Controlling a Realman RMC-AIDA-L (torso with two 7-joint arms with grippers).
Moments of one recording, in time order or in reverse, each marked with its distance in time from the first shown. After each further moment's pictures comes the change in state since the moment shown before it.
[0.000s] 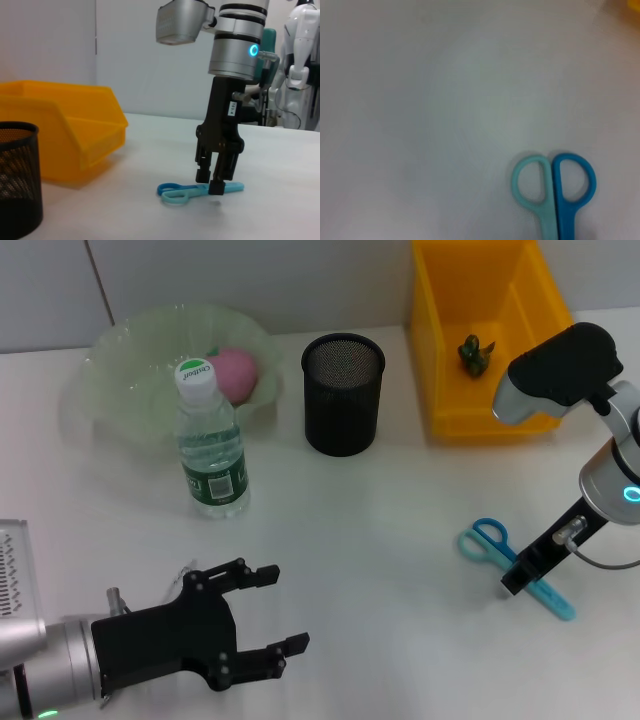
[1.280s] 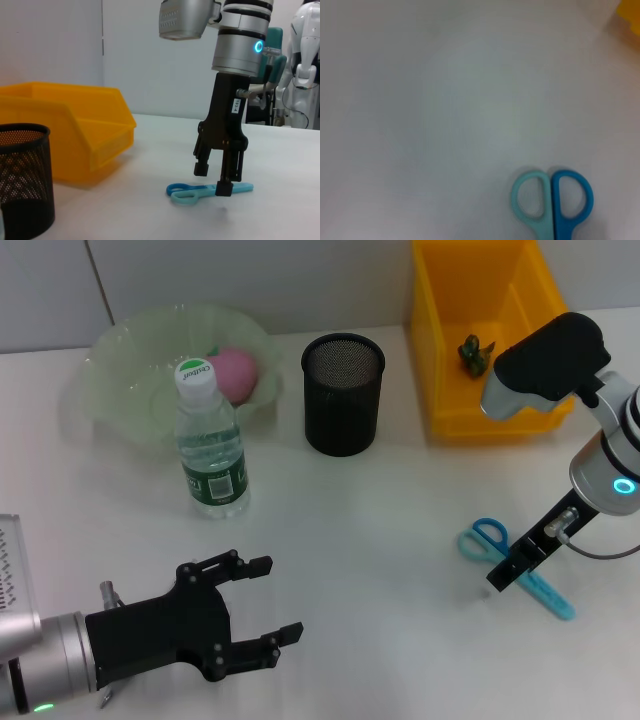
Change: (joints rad) left arm 0.000 0.001 -0.006 0.002 0.000 -0.006 0.002; right arm 0.015 0.005 -0.023 -0.018 -0.020 0.007 0.001
